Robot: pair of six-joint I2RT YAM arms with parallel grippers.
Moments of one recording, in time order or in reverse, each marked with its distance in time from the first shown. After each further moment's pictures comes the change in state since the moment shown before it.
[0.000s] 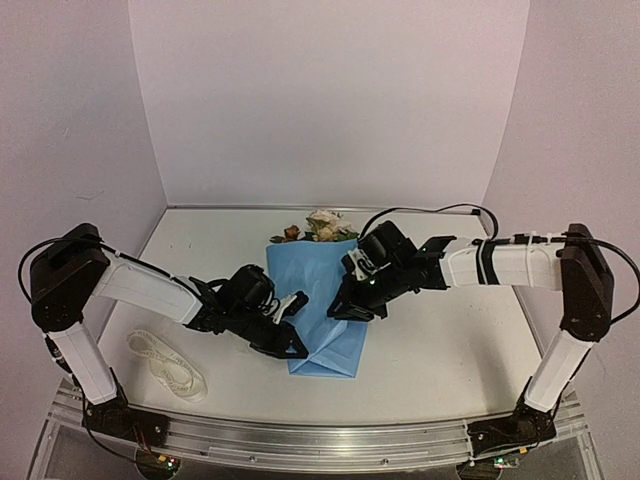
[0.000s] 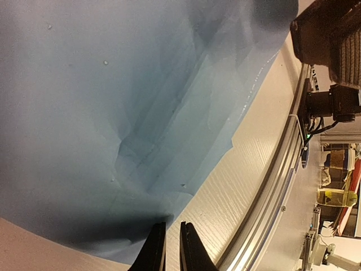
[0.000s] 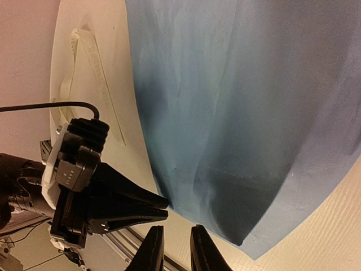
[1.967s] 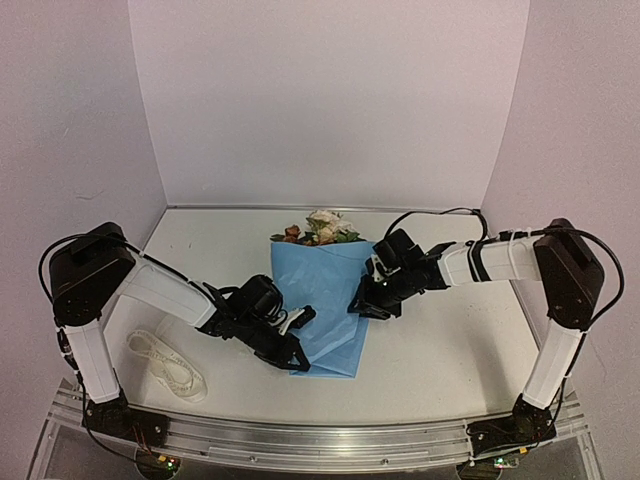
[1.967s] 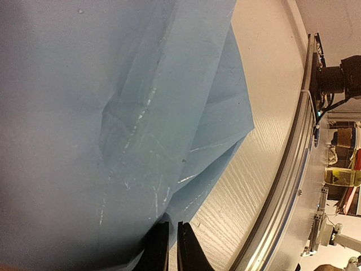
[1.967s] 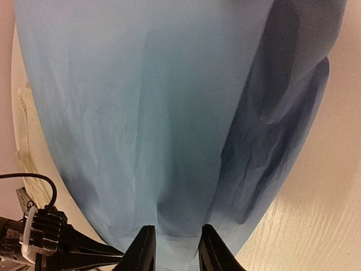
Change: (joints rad) left arm -0.011 0.114 0.029 -0.001 0.064 0.081; right arm -0.131 0.093 -0.066 0.085 0.080 -0.016
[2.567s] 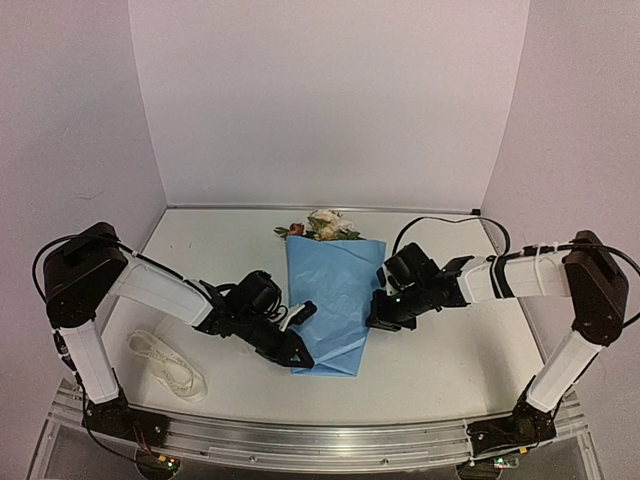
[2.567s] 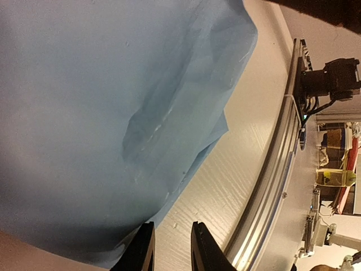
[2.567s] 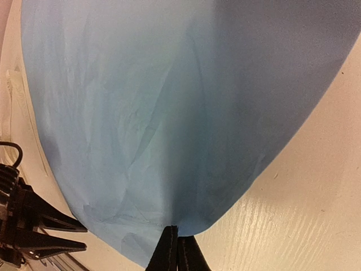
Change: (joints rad) left arm 0.001 -0.034 -0.003 0.017 0.016 -0.020; right arm 0.049 -0.163 -0.178 0.009 0.108 -0.034
